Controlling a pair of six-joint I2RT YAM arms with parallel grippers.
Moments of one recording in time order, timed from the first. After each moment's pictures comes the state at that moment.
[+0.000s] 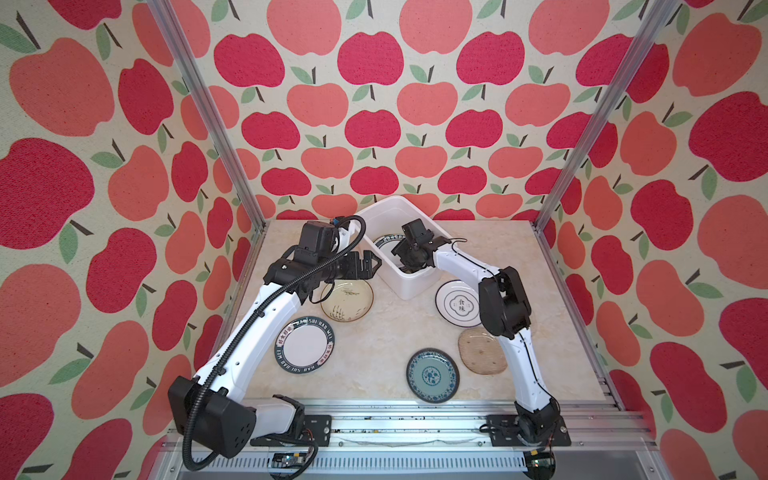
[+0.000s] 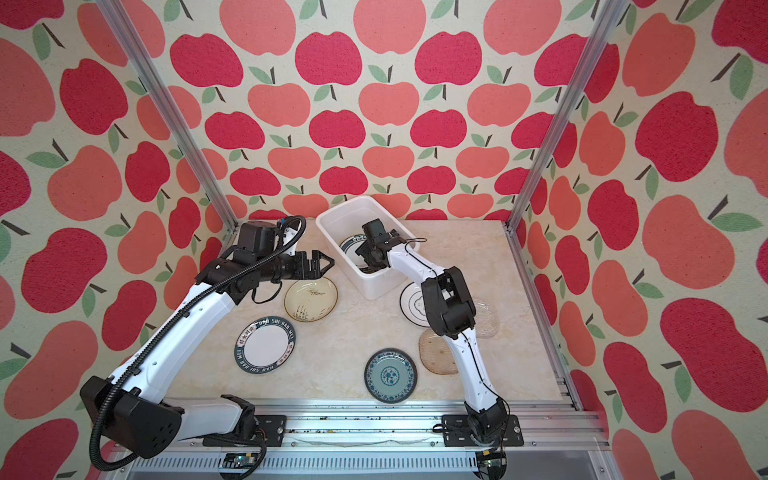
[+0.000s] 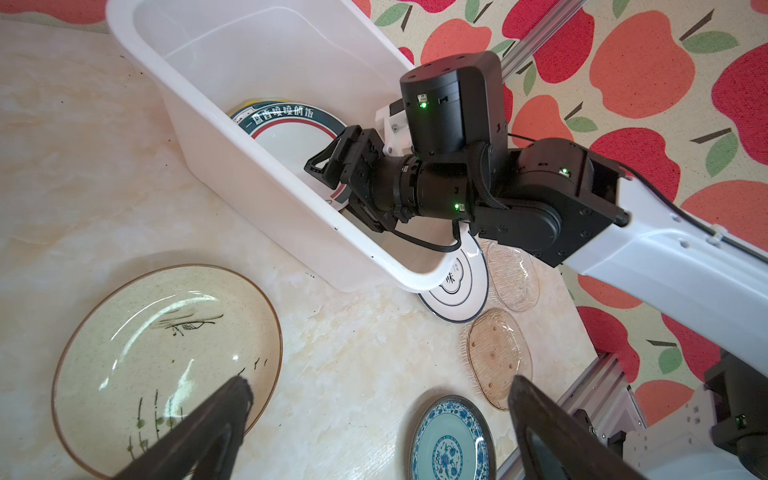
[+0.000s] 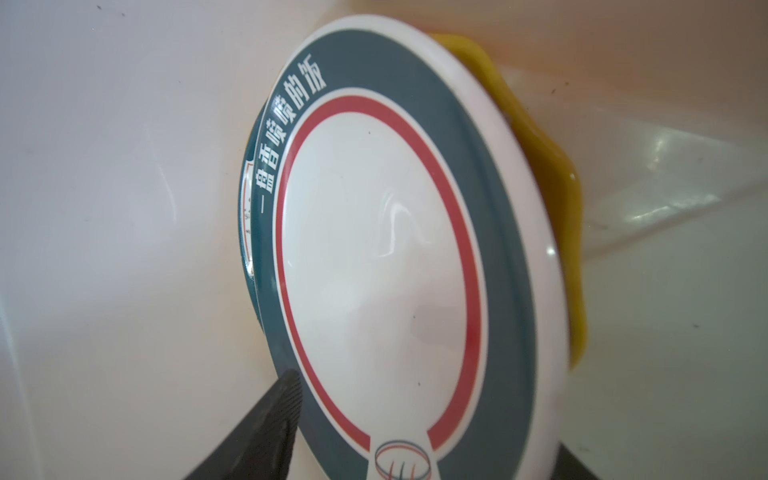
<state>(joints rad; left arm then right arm) -0.38 1.31 1.34 -0.70 0.35 -0.32 0.64 2.34 1.99 -0.53 -0.02 1.16</state>
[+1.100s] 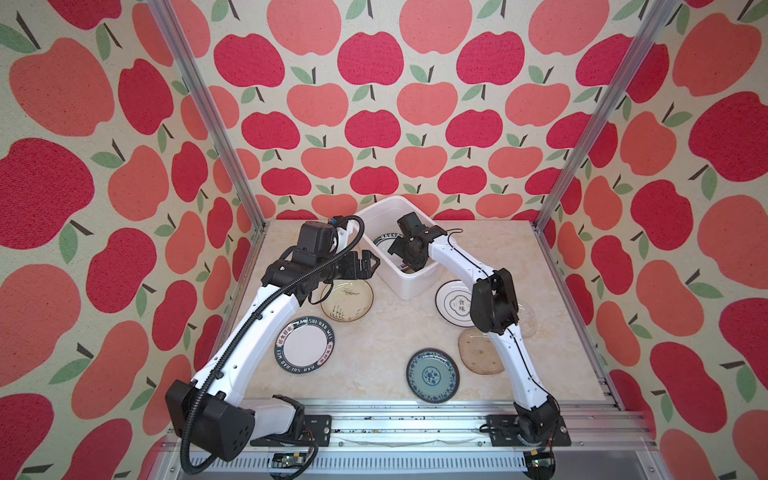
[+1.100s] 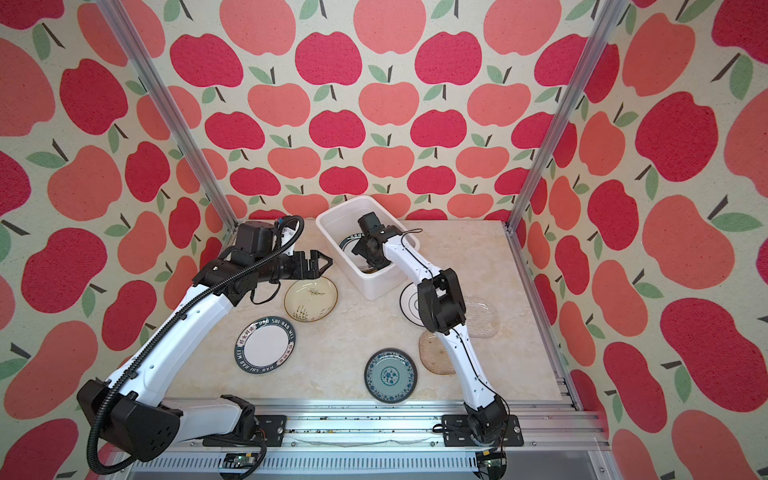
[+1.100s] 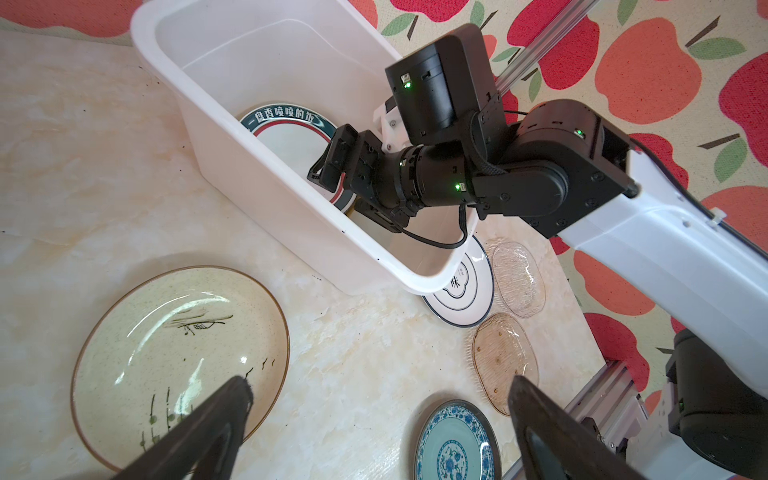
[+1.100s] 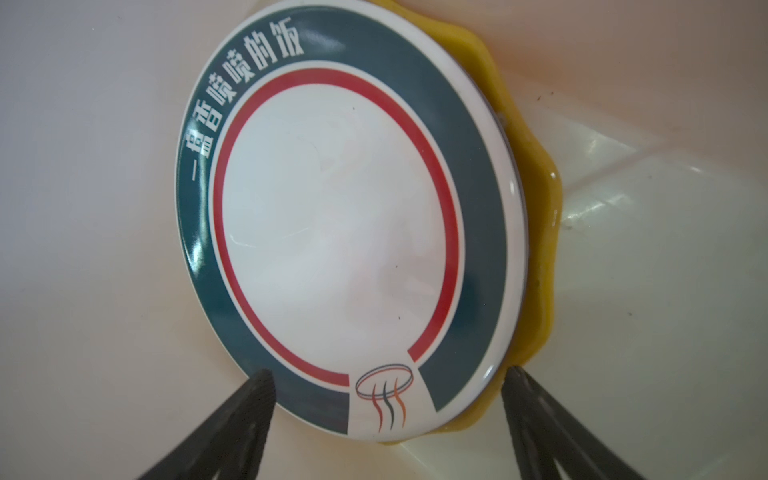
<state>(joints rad) -0.38 1.29 1.34 -0.70 0.32 -0.31 0.64 2.48 2.32 -0.89 -0.01 1.04</state>
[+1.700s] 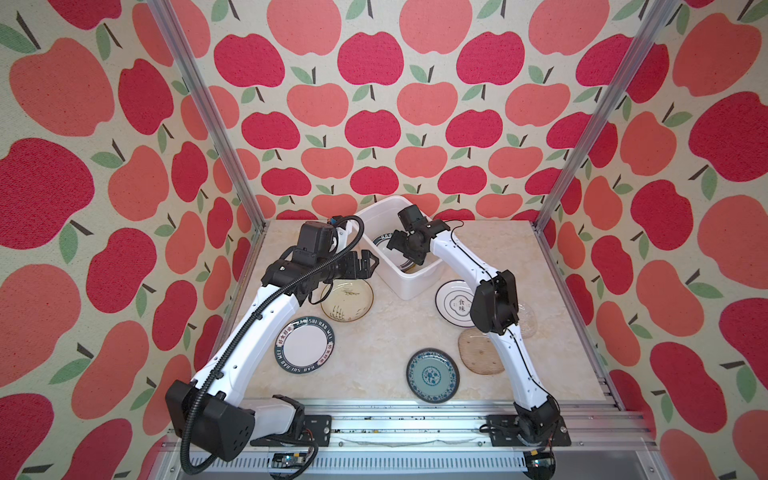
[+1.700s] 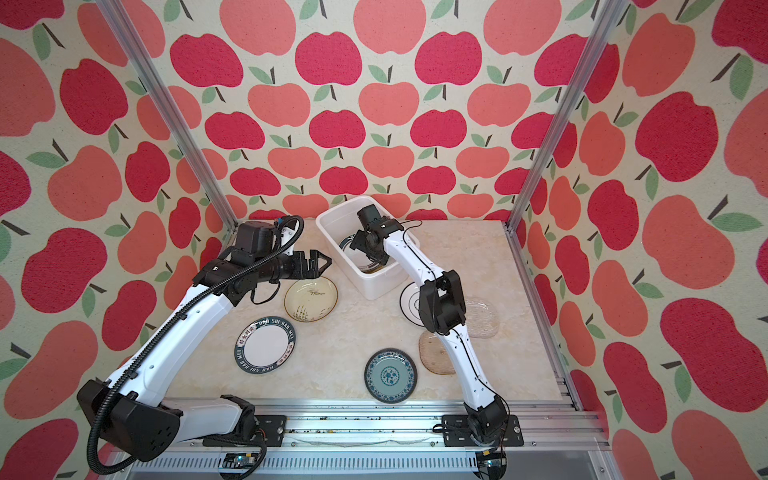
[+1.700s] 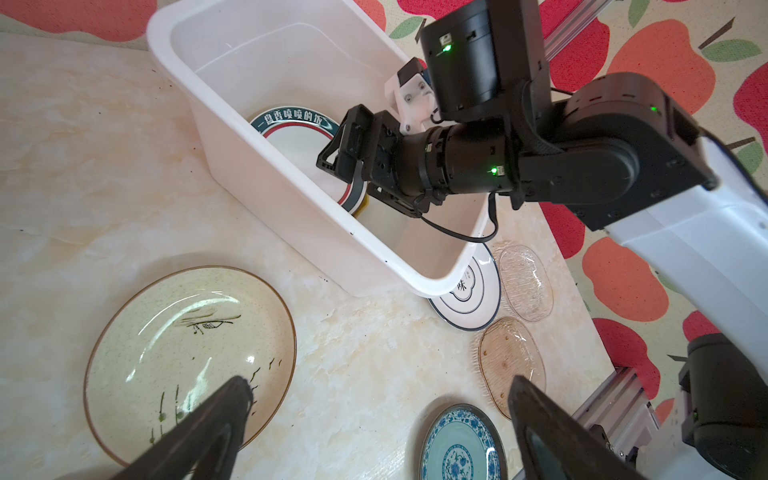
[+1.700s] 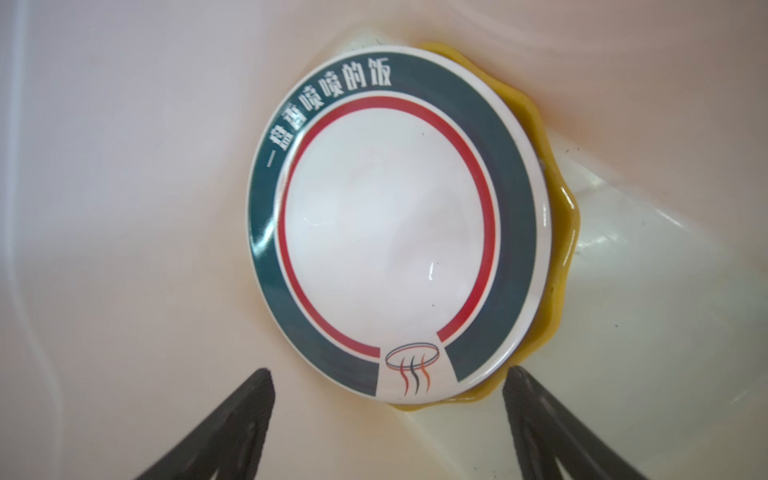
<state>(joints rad) -0.38 1.29 1.34 -0.70 0.29 -0.32 0.65 2.43 2.40 -0.91 -0.01 0.88</state>
